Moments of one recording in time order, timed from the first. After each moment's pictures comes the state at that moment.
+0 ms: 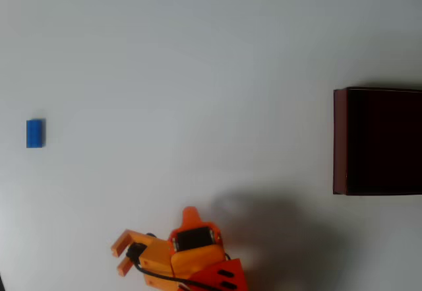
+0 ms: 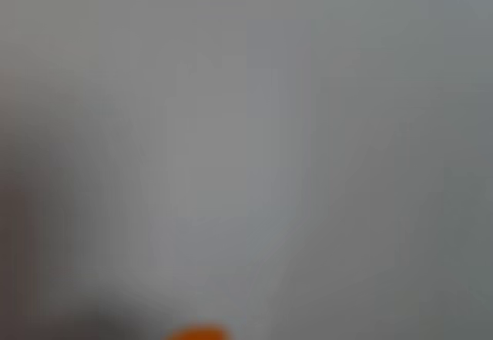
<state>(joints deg) -13.8 192.2 172.1 76.6 -0.6</state>
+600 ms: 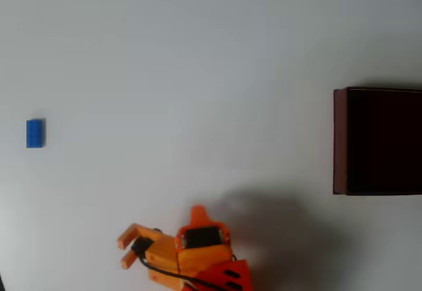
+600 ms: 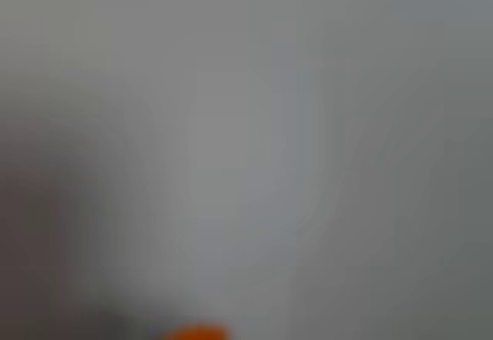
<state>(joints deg) -9.5 192.1 172.1 76.5 1.8</state>
